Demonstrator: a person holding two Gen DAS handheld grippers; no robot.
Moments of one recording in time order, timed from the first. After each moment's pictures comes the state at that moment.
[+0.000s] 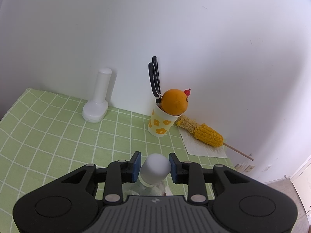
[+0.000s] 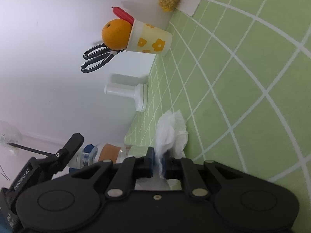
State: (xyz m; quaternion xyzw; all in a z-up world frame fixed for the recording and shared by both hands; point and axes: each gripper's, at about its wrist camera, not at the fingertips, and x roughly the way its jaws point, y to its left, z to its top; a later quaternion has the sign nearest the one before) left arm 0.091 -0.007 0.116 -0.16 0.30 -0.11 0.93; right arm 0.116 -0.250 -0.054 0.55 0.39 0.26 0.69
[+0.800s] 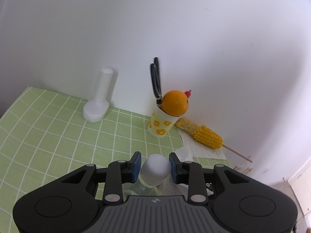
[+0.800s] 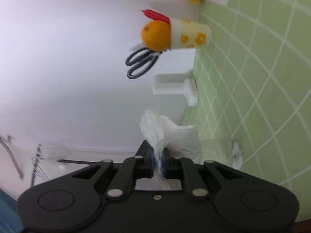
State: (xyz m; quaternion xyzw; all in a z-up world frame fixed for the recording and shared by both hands) left arm 0.094 -0.001 0.111 -0.18 0.30 -0.10 0.93; right arm 0.123 -0.248 -0.028 0.66 0.34 0.33 0.58
